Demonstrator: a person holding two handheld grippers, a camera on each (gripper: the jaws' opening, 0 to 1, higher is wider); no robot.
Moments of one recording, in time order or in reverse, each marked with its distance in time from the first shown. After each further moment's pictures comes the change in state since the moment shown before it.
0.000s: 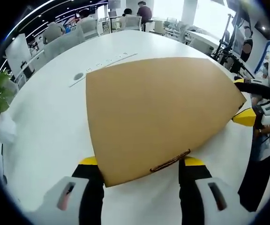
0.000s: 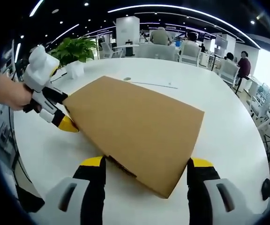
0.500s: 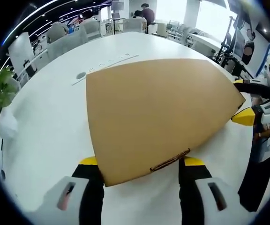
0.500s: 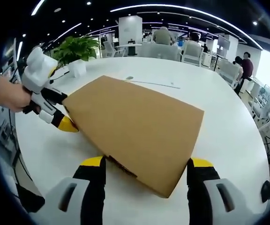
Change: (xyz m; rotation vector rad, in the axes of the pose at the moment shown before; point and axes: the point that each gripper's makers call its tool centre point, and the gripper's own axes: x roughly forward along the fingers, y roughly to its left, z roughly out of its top) left arm 0.004 0.004 -0.005 -0.020 -0.028 0.011; right arm 0.000 0.001 0.000 -0.019 0.014 0.020
